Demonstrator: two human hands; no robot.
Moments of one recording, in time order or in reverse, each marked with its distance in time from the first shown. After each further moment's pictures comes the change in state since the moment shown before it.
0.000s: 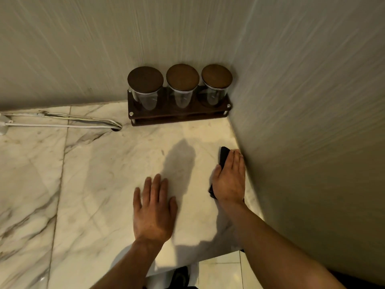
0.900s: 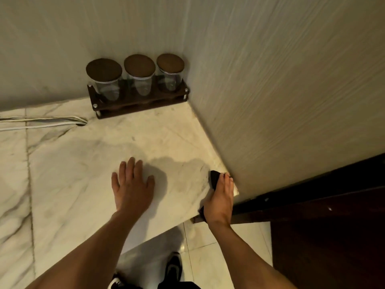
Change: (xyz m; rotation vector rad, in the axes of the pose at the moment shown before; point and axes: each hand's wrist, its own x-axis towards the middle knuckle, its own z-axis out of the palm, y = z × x) left_hand 0.005 -0.011 -0.001 -0.205 -0.018 0.050; right_hand -0.146 0.047 -0.014 0.250 0.078 0.352
